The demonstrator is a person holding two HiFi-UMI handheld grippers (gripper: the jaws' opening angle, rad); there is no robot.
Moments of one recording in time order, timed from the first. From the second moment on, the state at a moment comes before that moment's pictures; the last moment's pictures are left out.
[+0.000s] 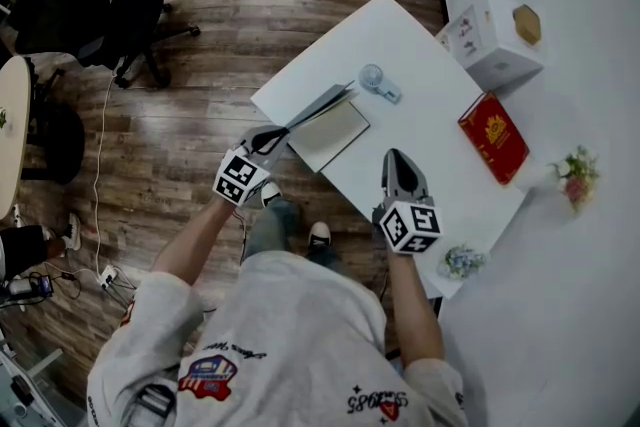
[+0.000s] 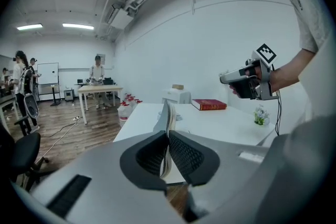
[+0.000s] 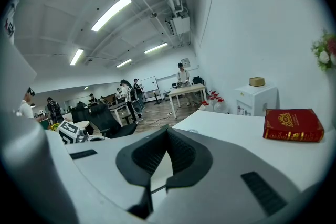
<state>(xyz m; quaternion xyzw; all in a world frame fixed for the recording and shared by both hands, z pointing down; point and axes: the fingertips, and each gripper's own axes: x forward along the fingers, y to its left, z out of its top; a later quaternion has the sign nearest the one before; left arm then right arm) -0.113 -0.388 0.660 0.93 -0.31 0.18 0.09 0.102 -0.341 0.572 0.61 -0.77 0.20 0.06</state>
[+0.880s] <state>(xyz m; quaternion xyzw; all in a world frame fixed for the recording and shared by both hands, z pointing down) -0.208 -0.493 0.703 0.89 -0.38 0.18 0.19 0.056 -0.418 0.583 0.62 -0.75 0.22 0.05</state>
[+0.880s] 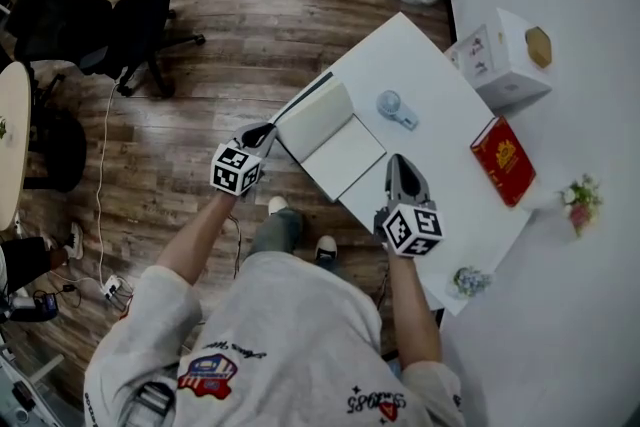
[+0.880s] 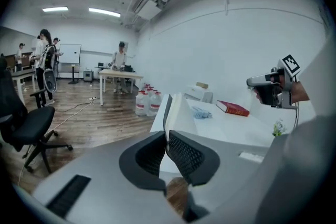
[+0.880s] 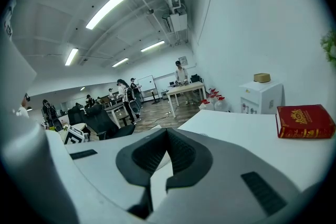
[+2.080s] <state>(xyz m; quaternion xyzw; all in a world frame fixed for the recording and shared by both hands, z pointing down) -0.251 -0.512 0.786 0.77 -0.49 0.32 0.25 0.105 -0.372 0.575 0.65 -0.72 0.22 0.07</state>
